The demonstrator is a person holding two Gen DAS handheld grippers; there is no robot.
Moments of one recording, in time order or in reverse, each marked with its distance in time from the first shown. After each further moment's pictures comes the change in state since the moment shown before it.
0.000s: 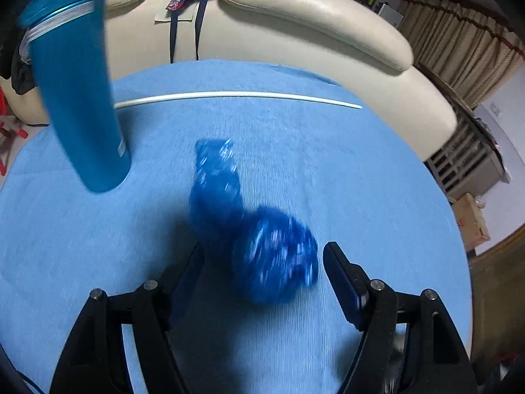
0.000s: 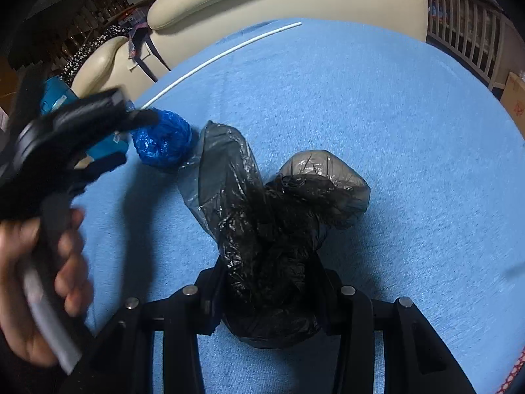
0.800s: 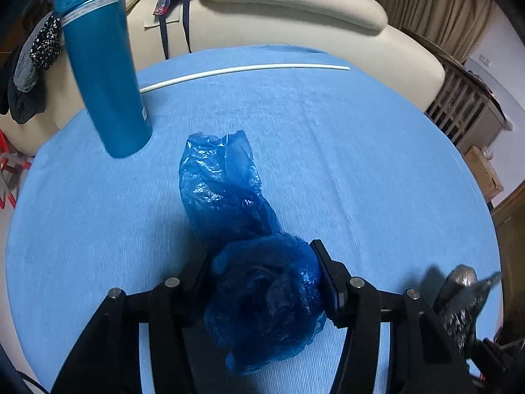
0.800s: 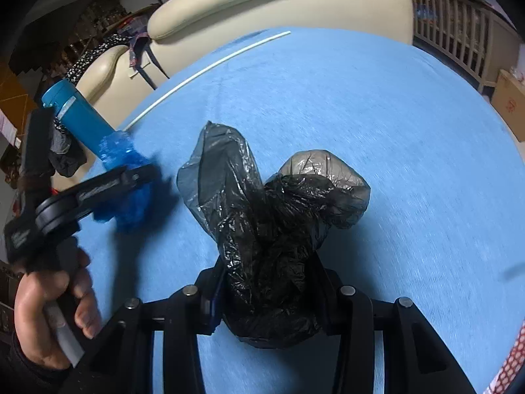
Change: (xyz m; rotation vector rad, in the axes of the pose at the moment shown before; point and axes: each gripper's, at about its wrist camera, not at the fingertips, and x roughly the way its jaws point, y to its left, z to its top) left arm -0.023 0.006 -0.071 0.177 0.026 0.044; right arm -0.031 -0.012 -0.033 0.024 -0.039 -0.030
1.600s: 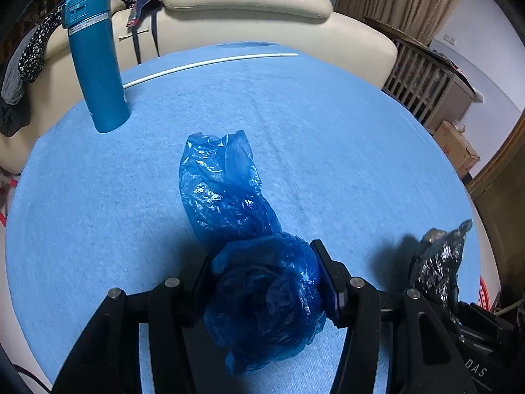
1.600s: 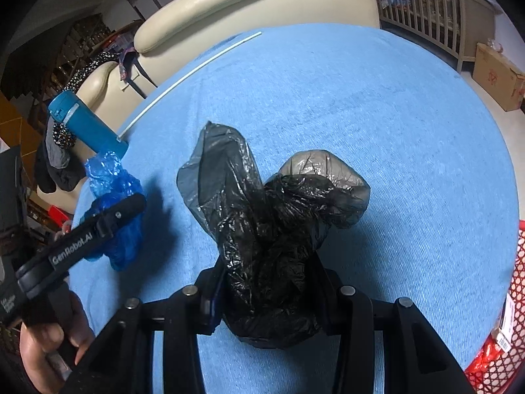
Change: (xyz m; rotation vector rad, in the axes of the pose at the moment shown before) left arm -0.057 -0.037 -0.079 0.112 -0.013 -0.083; right arm -0.035 -0.030 -0.051 0.098 -0.026 0.010
